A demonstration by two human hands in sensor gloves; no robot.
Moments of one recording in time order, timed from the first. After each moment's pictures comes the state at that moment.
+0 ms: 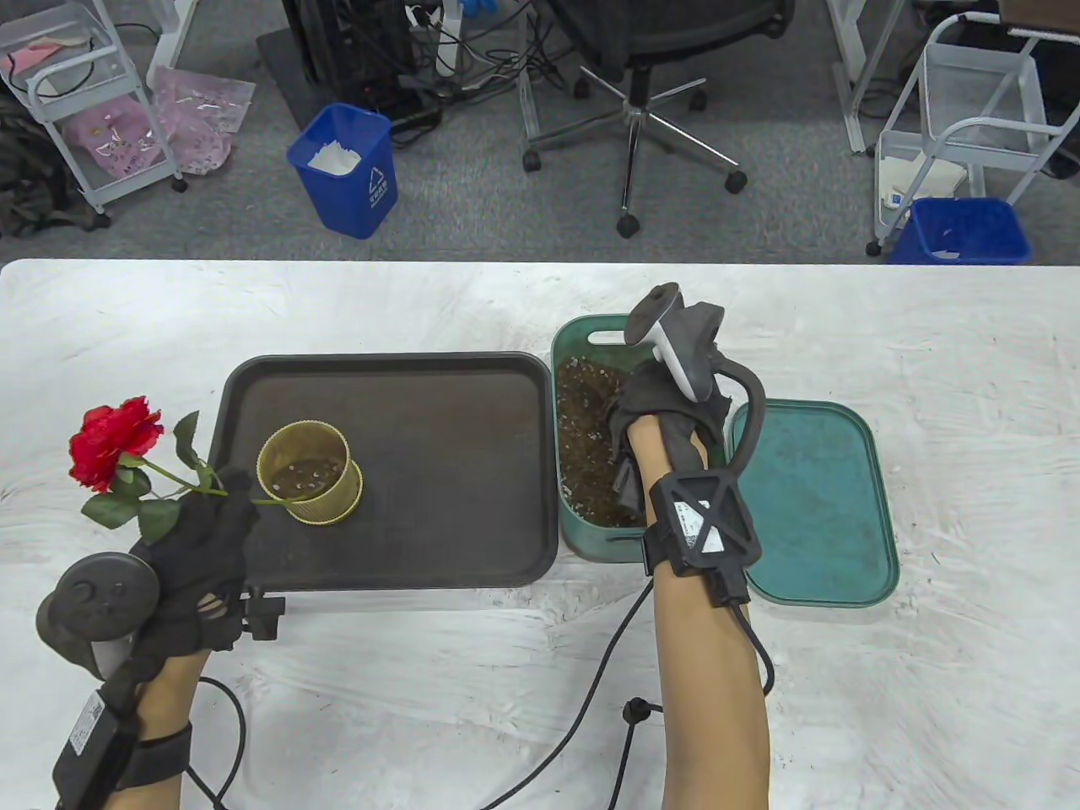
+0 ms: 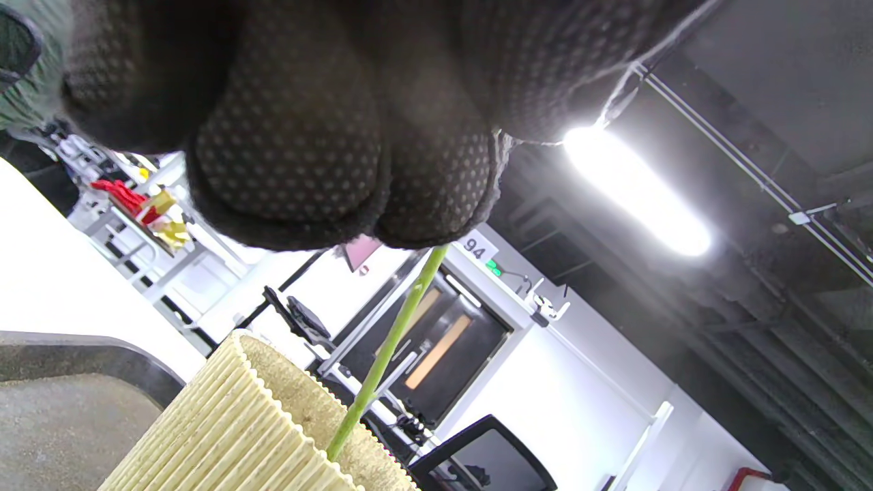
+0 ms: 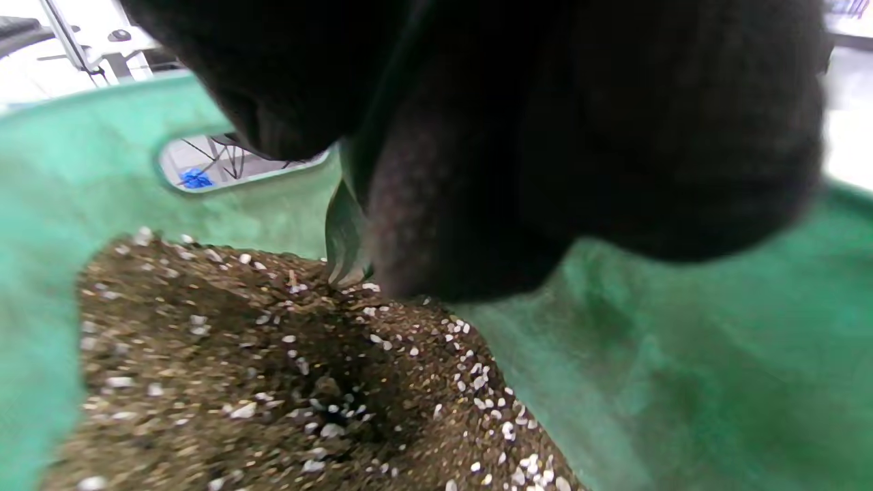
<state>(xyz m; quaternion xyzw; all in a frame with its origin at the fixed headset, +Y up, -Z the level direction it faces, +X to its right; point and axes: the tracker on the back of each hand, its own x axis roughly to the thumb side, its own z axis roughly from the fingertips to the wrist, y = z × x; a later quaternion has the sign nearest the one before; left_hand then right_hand) -0.369 -0.664 -0.204 0.25 0.02 0.36 0.90 0.096 -0.617 -0.381 -0.25 0.17 0.95 0.07</state>
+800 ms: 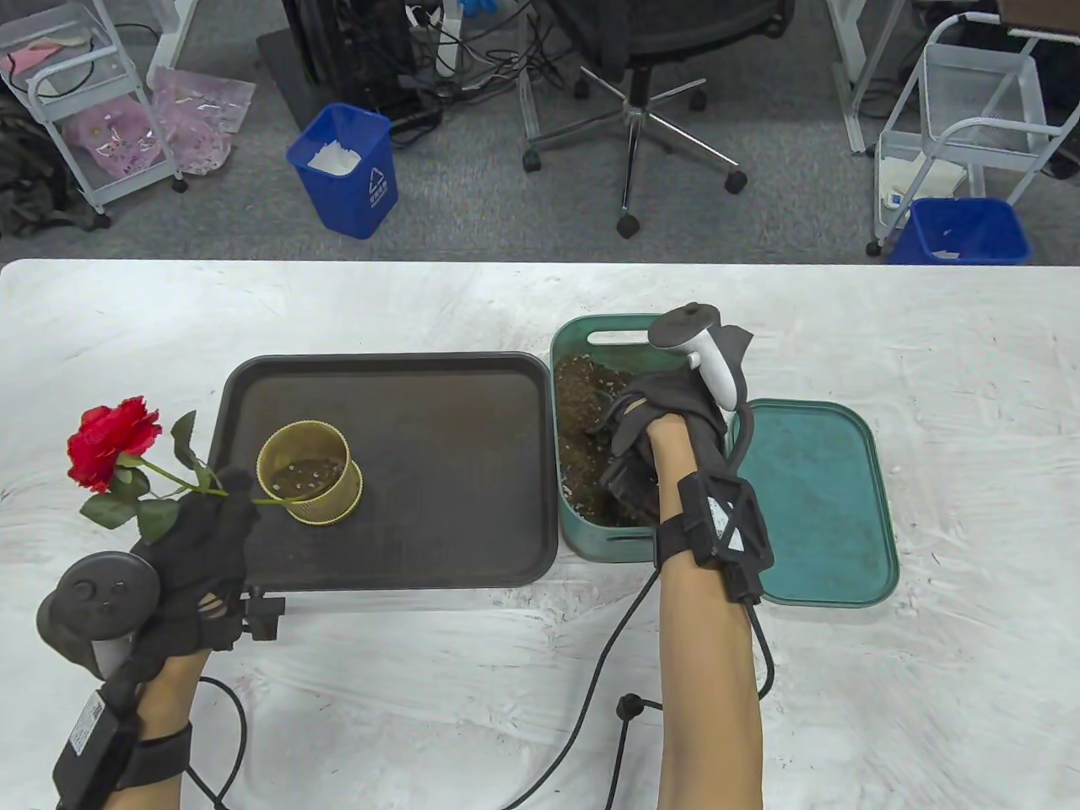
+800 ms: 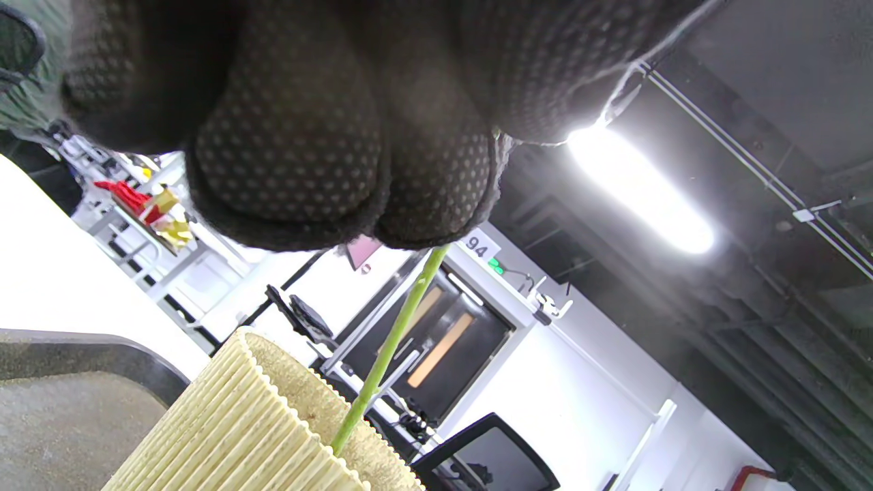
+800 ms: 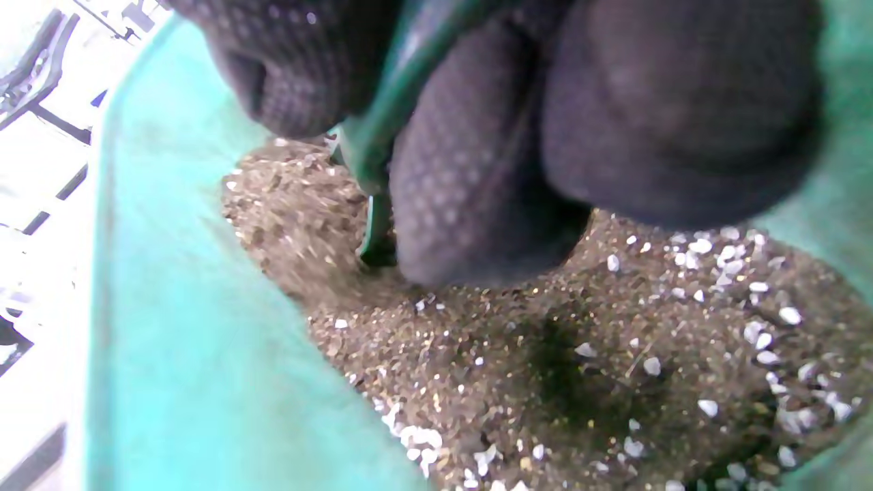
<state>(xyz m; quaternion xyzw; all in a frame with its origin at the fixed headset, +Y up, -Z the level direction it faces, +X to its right) -0.369 -0.664 -0.204 0.25 0.03 0.36 0.90 0.115 -0.651 -0.380 -0.19 0.31 0.87 0.33</state>
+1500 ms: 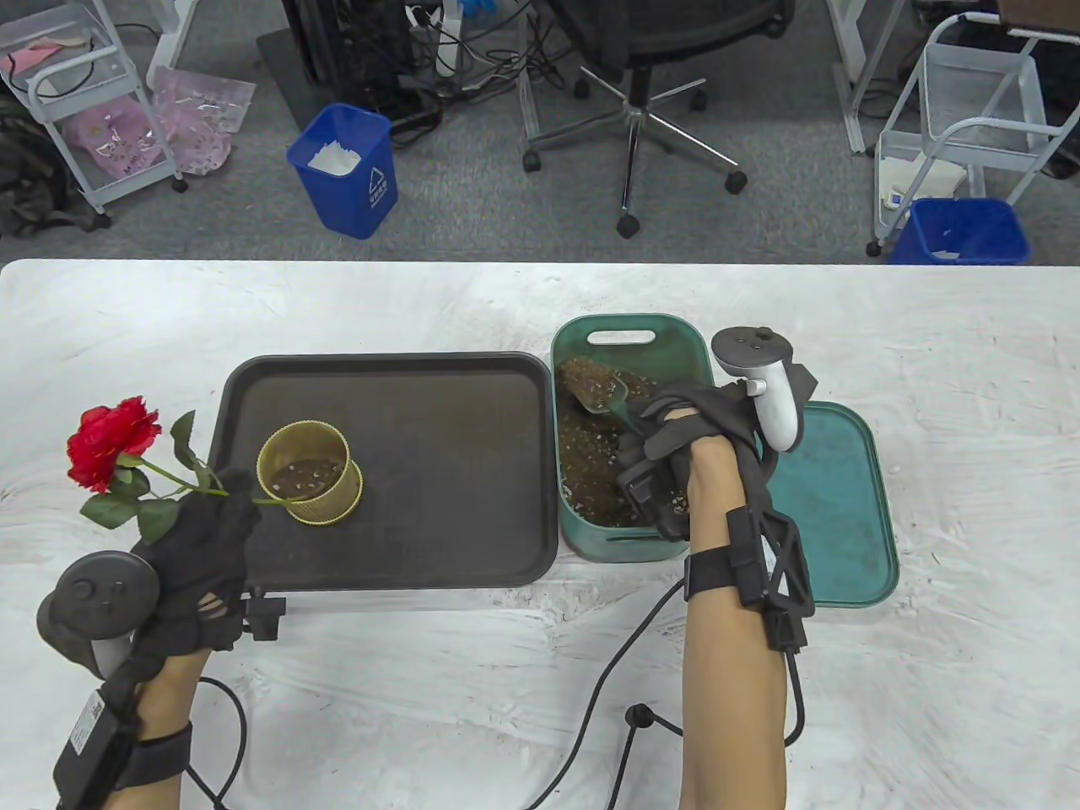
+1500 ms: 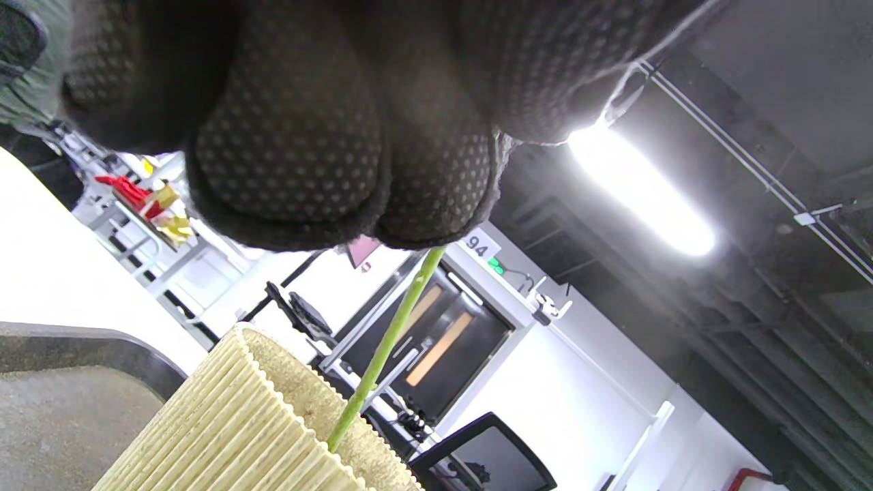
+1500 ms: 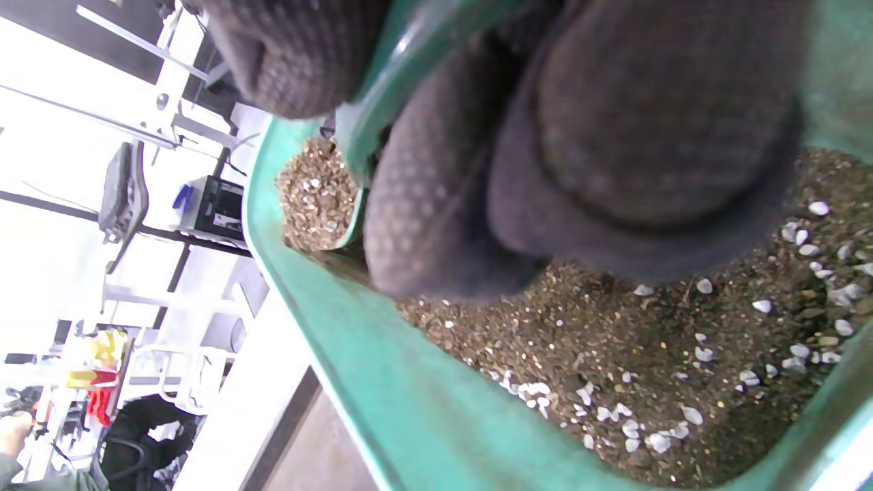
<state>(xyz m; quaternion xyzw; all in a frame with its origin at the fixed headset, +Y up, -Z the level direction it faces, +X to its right) -0.368 -0.664 -0.204 0.25 0.03 0.37 0.90 0.145 -0.628 -0.344 -0.20 0.27 0.80 0.49</state>
